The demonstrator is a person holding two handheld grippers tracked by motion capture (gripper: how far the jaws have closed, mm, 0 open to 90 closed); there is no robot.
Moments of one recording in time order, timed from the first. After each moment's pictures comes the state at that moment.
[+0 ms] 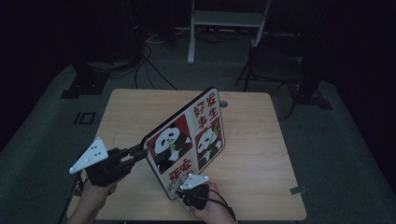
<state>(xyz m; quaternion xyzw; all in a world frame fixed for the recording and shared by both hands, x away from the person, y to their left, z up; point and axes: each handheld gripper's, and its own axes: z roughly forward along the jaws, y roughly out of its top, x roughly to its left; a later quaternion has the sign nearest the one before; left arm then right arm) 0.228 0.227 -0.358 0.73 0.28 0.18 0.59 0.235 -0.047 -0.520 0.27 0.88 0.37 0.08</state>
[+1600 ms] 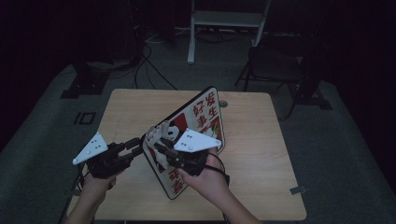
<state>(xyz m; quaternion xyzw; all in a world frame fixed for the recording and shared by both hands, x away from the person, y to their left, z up) 0.252 0.239 -0.377 0.72 0.32 0.19 0.59 0.250 -0.028 -0.326 0.20 0.78 0.57 0.18</state>
